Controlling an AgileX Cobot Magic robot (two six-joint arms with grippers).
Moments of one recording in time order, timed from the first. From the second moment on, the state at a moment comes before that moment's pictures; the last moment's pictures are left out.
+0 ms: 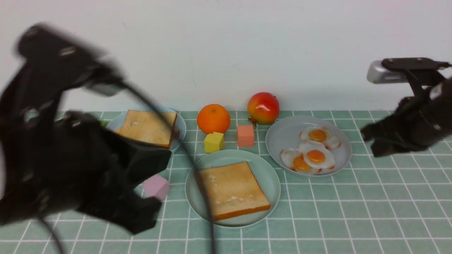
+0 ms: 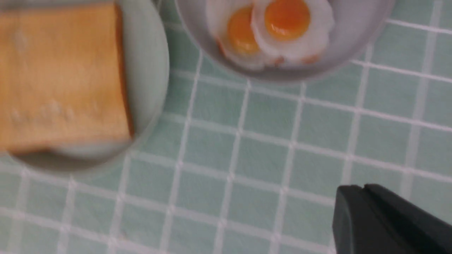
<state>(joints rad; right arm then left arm) 0.11 1.57 -1.24 0.29 0.86 -0.15 -0.85 0.87 -0.87 0.20 0.52 -0.31</state>
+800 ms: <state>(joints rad) -0.06 2.30 -1.80 0.72 0.97 -0.32 -0.85 0.73 -0.81 0.19 0.33 -0.36</state>
